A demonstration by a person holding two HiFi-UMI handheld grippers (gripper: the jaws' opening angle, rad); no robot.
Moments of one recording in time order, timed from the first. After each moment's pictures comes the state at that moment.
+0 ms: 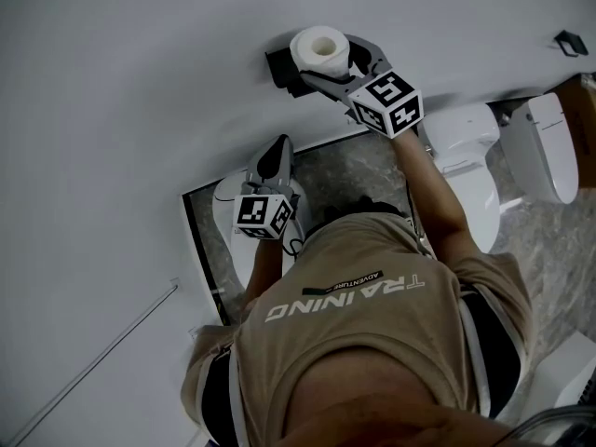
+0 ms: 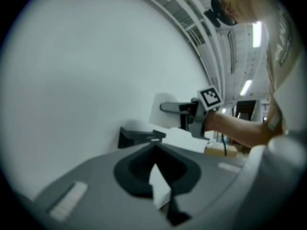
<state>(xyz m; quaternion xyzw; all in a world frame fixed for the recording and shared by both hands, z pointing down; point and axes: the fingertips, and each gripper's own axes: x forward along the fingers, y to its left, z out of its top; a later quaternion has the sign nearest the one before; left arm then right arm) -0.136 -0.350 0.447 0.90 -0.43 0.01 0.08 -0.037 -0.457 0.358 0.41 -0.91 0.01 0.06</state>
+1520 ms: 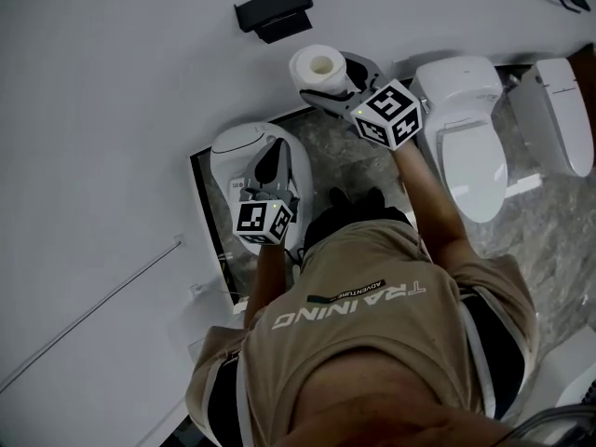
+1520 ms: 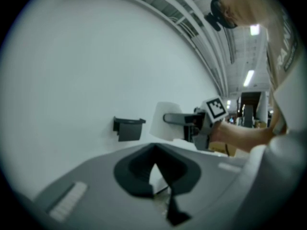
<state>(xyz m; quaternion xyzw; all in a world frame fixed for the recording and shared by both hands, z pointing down) -0.099 -0.179 0.462 0.88 -0.46 0.06 0.08 -0.003 -0.276 0.422 0.34 -0.94 0.08 0.01</state>
